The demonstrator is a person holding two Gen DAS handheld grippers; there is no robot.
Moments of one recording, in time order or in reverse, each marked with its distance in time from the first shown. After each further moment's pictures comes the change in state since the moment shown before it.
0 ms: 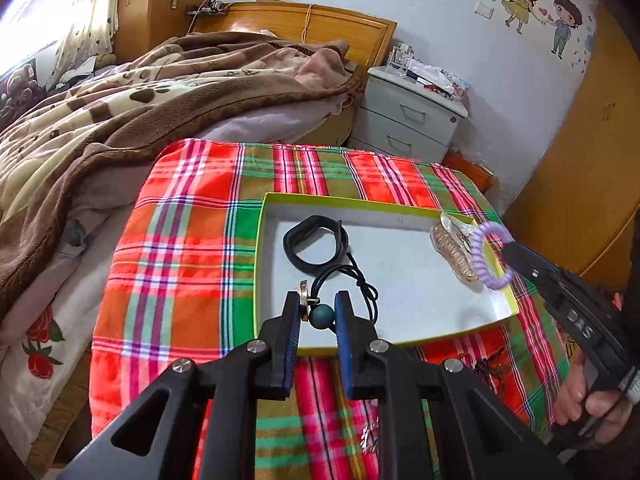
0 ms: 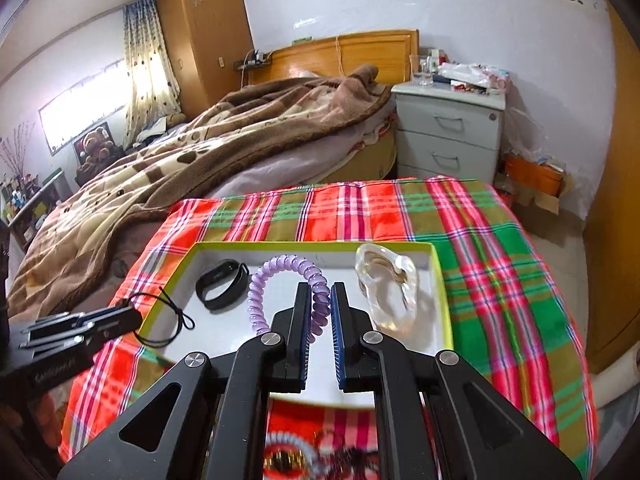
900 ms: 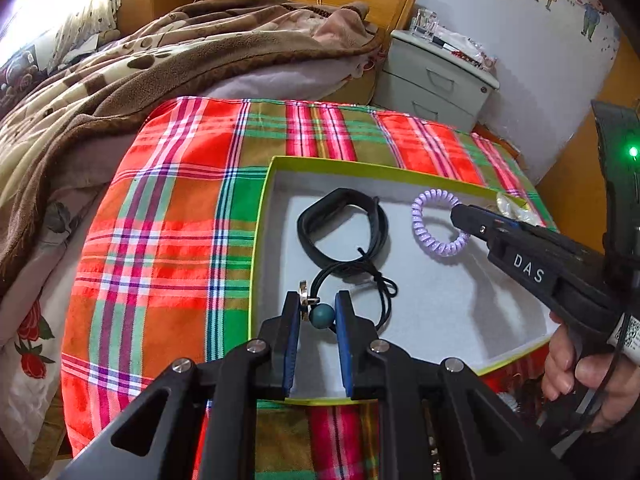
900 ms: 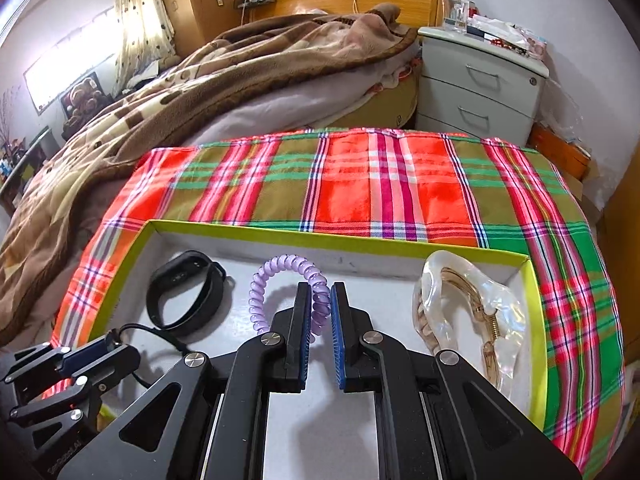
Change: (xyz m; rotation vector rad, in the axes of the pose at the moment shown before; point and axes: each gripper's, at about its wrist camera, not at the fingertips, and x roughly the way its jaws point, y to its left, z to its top) left arm 0.066 0.006 0.005 -0.011 0.115 0.069; right arm 0.104 0.016 0.015 -0.046 0.223 -0.018
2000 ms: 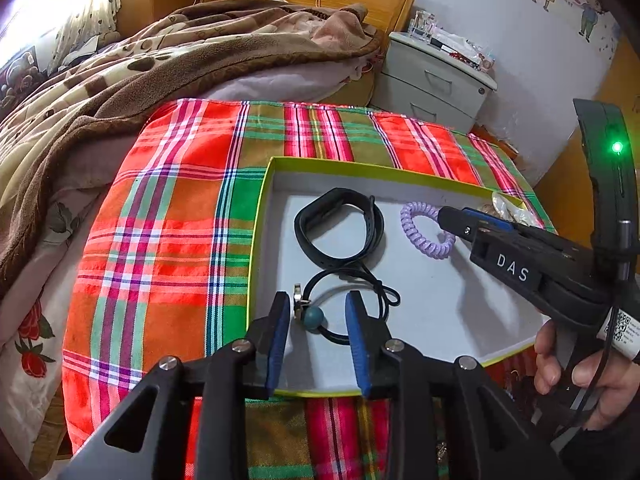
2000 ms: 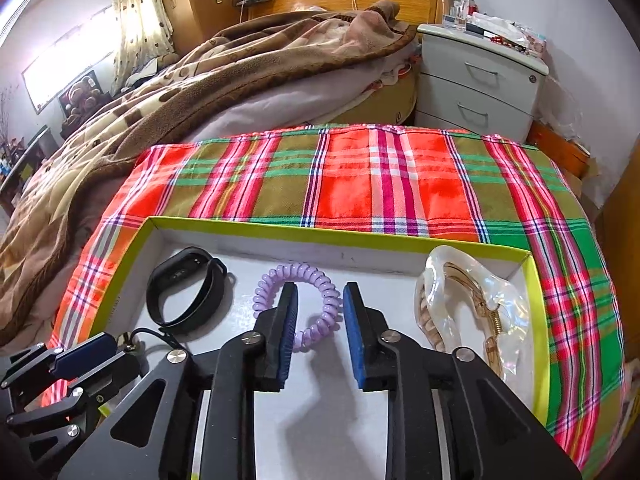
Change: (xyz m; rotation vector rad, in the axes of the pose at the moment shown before) left arm -0.008 -0.001 -0.002 -0.002 -0.009 -0.012; right arm -0.004 0.002 -0.002 0.002 -0.004 -0.001
